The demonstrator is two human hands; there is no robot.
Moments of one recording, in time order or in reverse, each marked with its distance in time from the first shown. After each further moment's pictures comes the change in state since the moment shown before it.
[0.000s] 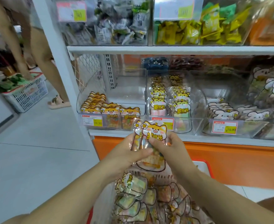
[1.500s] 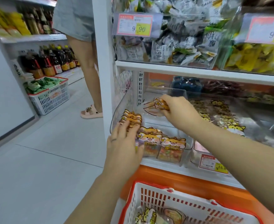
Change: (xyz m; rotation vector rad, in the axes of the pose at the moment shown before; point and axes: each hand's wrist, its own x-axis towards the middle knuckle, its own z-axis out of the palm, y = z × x) left_hand 0.040 0.035 -0.119 1.134 0.655 0.166; right_hand 0.183 -0.114 0.108 -1.302 -0.045 -0.752
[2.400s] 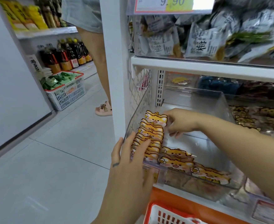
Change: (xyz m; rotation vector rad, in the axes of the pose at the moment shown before) left_hand 0.011 -0.040 0.015 -0.070 0.145 0.033; right_hand 0.097 0.008 0.079 0.421 -0.717 0.021
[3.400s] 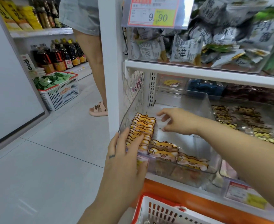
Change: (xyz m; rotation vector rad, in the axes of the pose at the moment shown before) left_hand -0.003 0.025 -0.020 0.074 -0.185 -0.104; right_hand -0.049 -0.011 0.000 -0.220 0.179 0.001
